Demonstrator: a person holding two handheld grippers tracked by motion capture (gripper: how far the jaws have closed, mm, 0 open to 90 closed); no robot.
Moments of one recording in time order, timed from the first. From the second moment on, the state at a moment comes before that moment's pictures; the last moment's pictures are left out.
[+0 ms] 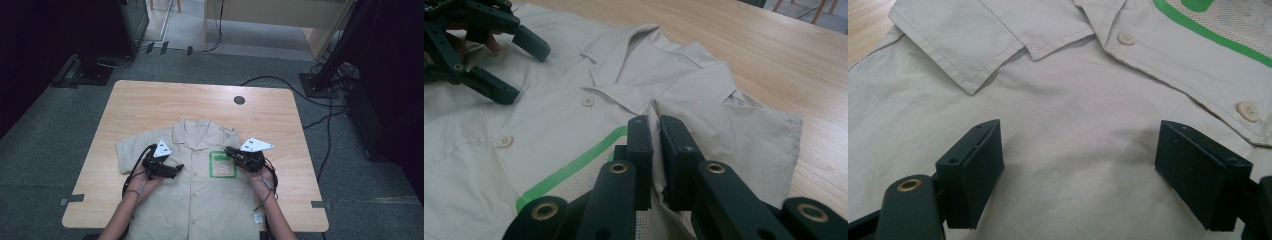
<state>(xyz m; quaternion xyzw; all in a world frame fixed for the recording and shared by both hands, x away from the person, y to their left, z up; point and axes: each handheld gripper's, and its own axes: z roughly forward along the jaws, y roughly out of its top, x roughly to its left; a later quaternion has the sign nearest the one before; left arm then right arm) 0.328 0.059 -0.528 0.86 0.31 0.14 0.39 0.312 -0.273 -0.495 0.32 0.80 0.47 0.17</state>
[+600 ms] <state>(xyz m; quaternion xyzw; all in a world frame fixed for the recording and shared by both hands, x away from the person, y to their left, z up) 0.328 0.059 -0.528 0.86 0.31 0.14 0.39 0.310 -0.258 -0.497 0.30 0.82 0.46 0.16</state>
